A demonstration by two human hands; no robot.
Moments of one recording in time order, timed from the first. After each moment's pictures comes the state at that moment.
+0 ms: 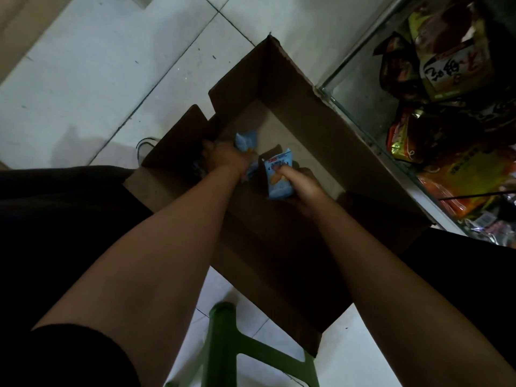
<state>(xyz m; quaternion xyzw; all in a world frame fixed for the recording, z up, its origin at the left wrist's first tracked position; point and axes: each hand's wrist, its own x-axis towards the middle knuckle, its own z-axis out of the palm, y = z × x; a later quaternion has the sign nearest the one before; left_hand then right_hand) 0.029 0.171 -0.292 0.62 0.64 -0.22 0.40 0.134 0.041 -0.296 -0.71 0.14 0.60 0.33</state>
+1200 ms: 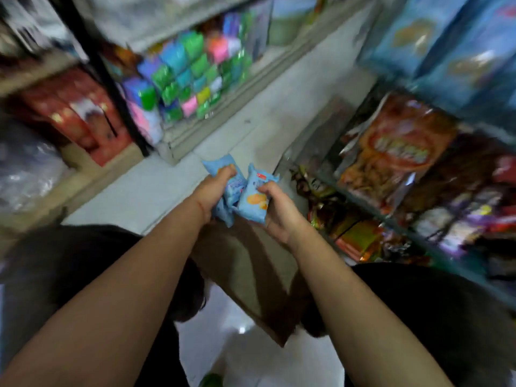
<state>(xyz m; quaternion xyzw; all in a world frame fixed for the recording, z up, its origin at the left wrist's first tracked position) 0.006 0.160 -0.025 0.47 0.52 0.04 0.71 0.104 0.054 -0.026 -0.46 0.03 0.62 0.63</state>
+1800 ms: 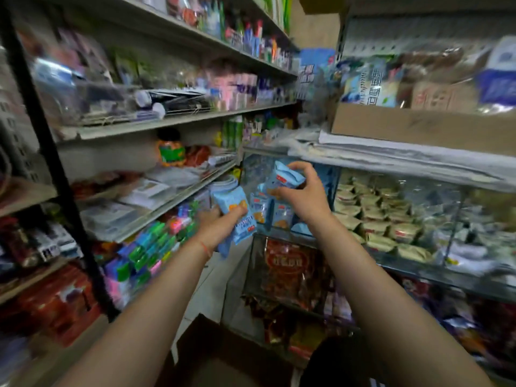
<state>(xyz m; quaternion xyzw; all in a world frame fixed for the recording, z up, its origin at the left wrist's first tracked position) 0.049 0.054 0.309 0.72 0.28 0.27 0.57 0.167 -0.086 0.365 -0.70 -0.34 0.02 0.63</state>
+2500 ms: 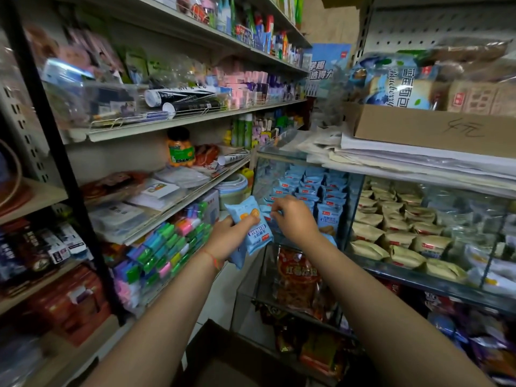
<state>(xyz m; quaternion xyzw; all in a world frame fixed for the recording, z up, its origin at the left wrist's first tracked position) 0.066 0.082 0.302 0.69 0.27 0.22 0.64 0.216 -0.011 0.315 -0.84 -0.46 -0.13 0.25</state>
